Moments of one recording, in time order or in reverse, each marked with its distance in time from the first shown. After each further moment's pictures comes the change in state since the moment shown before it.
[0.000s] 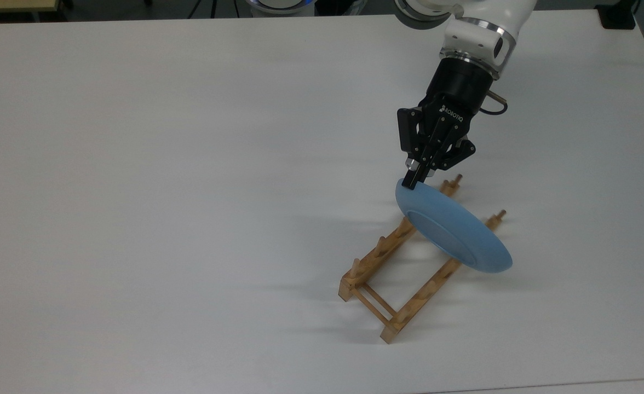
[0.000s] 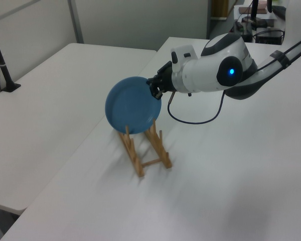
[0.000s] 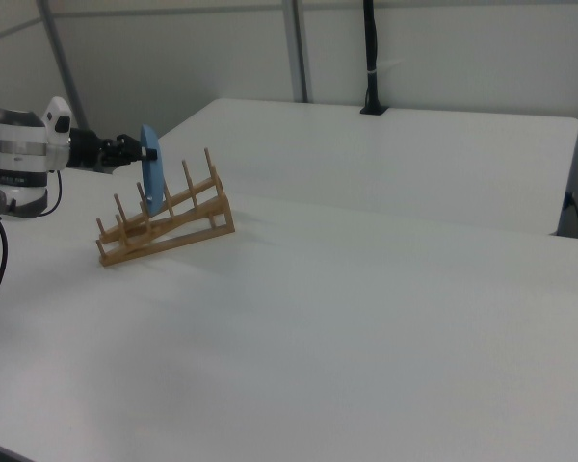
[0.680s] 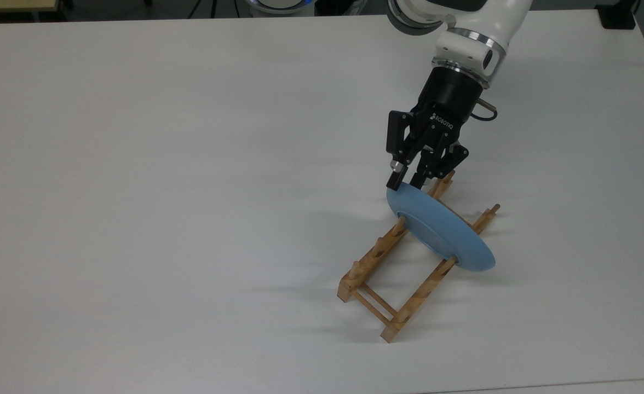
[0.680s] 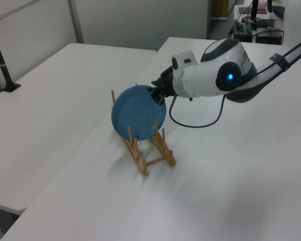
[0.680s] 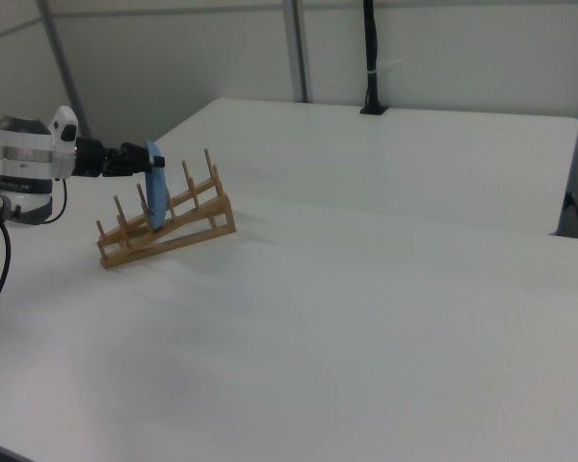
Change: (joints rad) arm -0.008 0.009 -0.004 -0.021 0.000 -0.002 0.010
